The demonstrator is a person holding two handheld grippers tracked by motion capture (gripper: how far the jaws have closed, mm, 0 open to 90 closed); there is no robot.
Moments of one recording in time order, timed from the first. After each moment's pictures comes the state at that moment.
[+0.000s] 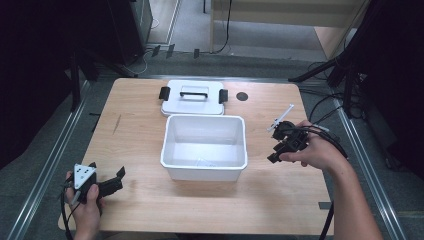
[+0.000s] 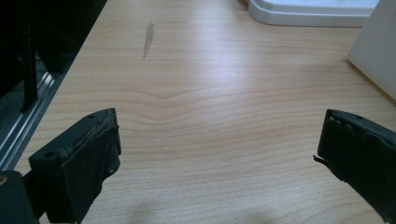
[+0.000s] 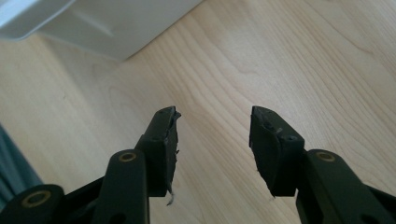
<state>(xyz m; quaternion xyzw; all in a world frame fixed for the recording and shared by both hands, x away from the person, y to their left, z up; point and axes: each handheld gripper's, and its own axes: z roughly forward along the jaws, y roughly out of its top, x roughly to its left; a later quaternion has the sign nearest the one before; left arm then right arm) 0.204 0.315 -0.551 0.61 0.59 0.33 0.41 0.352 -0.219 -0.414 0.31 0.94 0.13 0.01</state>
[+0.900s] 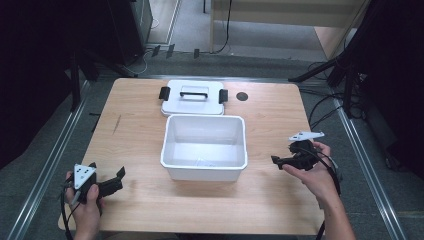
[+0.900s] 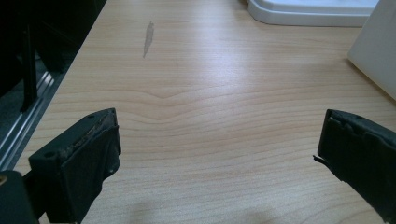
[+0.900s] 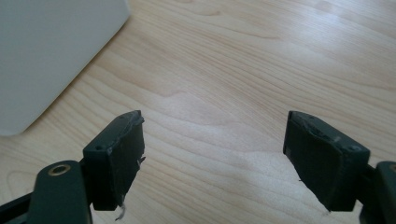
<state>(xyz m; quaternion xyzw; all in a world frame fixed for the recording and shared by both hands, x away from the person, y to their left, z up) 0.204 0.315 -0.551 0.61 0.59 0.33 0.41 0.325 -0.271 -0.482 0.46 0.82 0.30 0.16</state>
